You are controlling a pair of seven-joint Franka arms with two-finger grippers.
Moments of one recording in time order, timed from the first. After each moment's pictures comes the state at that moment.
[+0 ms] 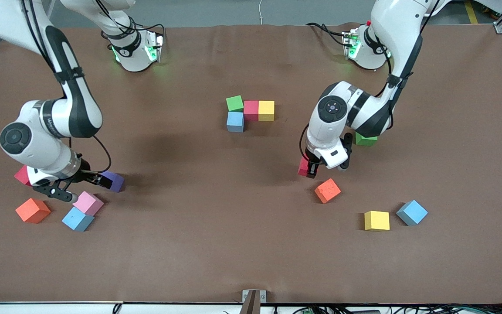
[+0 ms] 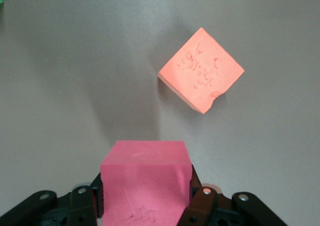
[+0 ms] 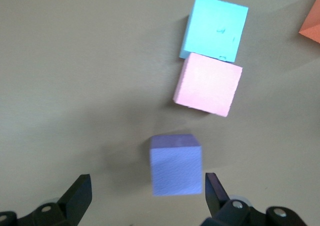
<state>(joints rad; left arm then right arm) -0.46 0.44 -0.11 -1.91 0.16 2.39 -1.99 0.02 0.36 -0.03 -1.95 -0.02 2.32 0.31</state>
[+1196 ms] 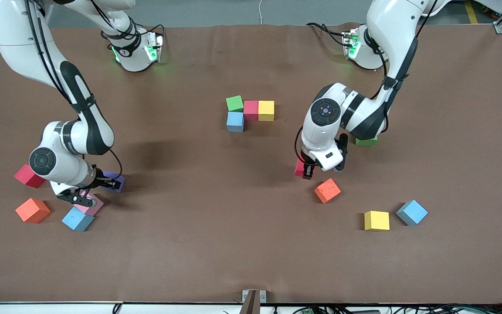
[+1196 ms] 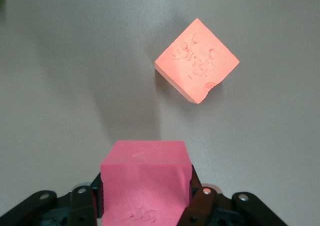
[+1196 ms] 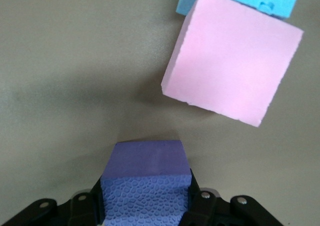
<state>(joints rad) -0.47 0.46 -0.11 -1.86 0.16 2.35 -2.01 0.01 0.53 -0.02 -1.95 -0.02 2.39 0.24</state>
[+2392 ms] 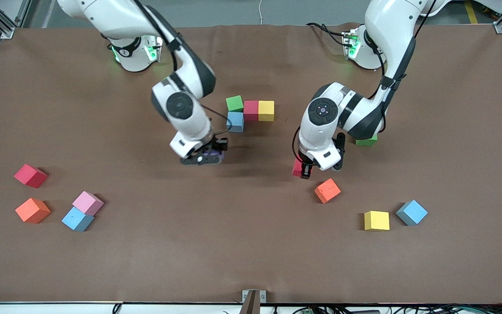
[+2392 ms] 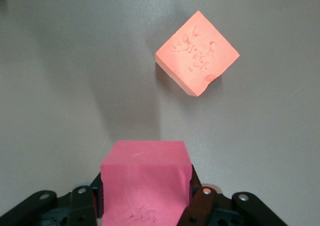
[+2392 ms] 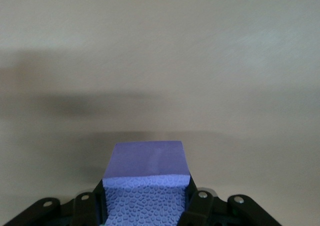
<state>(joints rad) -0.48 0.46 -0.11 -1.85 0.16 2.35 -2.03 0.53 0.43 0.18 -1.91 0.01 2.37 0.68</state>
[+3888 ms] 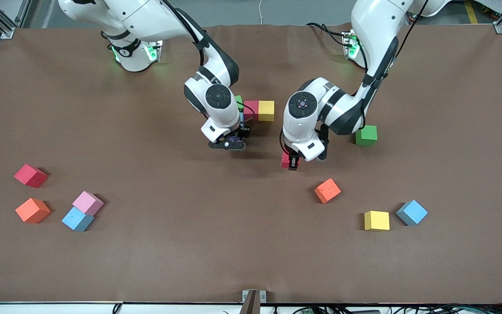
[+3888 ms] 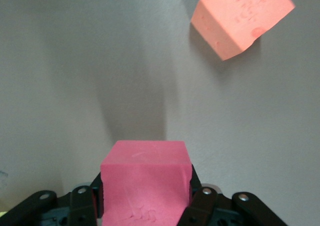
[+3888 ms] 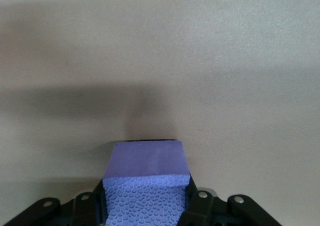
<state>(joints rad) -0.57 0.49 -0.12 -1.85 0.16 2.33 -2.19 0.64 0.54 0.16 -1.91 0.01 2.41 0.83</state>
